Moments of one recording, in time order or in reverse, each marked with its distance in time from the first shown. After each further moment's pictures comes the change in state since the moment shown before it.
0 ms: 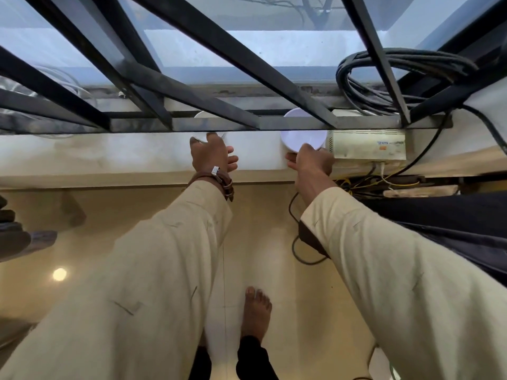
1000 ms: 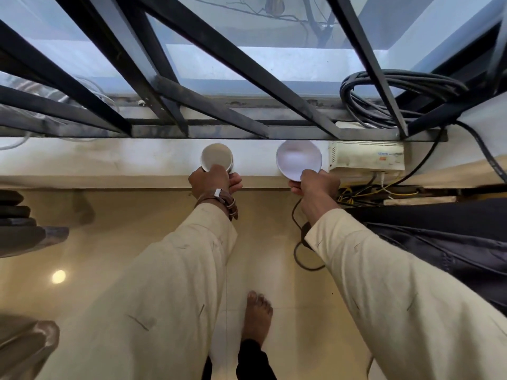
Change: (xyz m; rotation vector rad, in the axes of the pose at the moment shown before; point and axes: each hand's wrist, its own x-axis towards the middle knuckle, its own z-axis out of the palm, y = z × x) left_hand -0.030 -0.014 -0.030 -0.178 0.110 -0.074; right_hand -0.019 0.016 -0.017 -0.069 0.049 0.012
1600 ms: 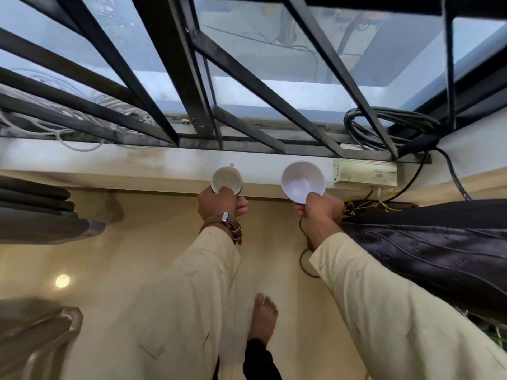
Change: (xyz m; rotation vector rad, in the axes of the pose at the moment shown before) left_hand -0.065 0.029 -0.074 0.077 0.032 0.070; right_hand -0.090 -0.011 -0.031 -0.080 0.038 -0.017
